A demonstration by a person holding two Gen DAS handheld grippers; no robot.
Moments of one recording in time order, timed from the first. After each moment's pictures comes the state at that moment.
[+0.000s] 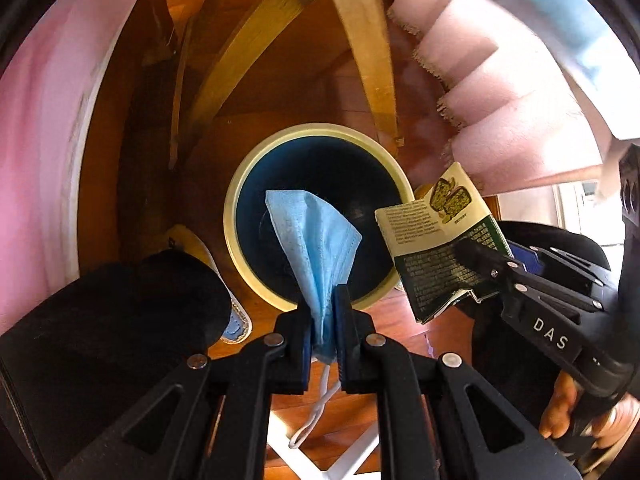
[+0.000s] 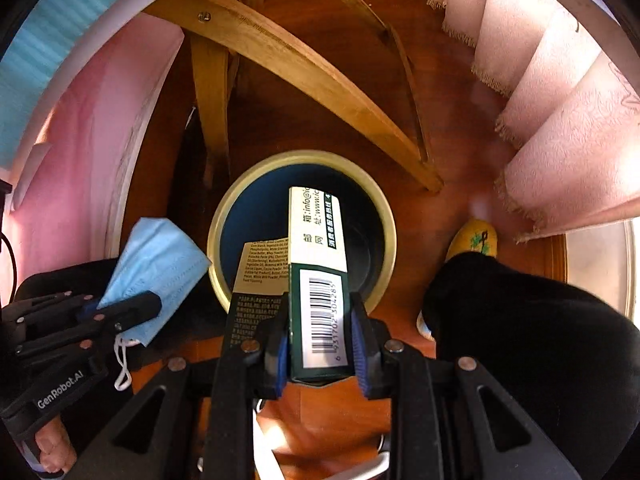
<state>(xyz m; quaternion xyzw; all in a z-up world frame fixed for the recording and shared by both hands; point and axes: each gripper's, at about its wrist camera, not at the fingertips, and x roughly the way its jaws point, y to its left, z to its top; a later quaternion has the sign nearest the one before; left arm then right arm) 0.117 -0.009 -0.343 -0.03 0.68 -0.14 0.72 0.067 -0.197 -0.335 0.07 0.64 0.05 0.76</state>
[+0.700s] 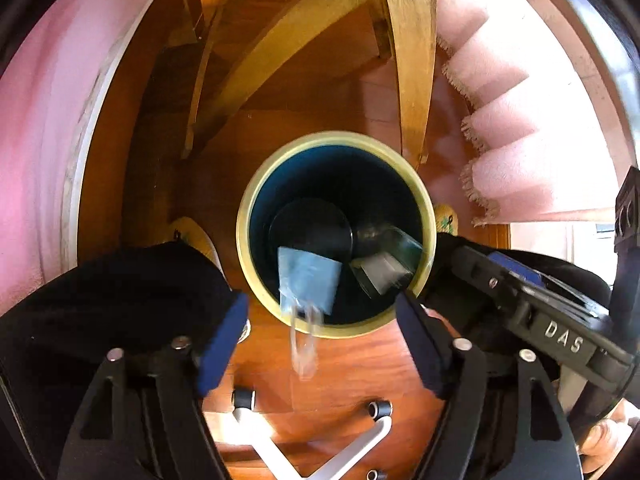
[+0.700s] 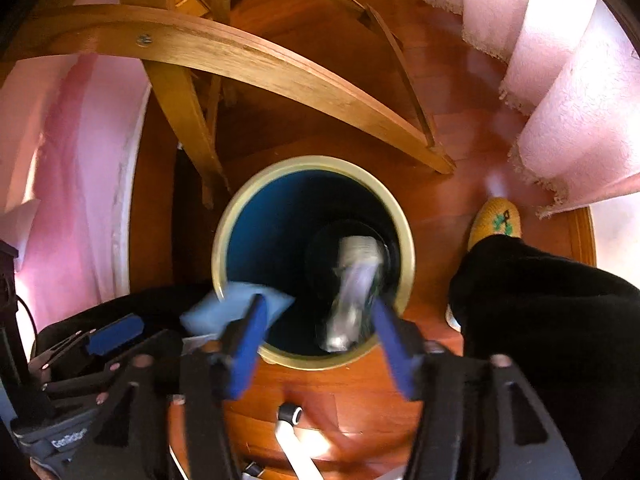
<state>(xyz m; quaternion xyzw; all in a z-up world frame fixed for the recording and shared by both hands) 0.128 0.010 -0.353 -0.07 0.67 -0.10 0.73 0.089 -0.209 -0.360 0.15 0.64 0.05 0.75</state>
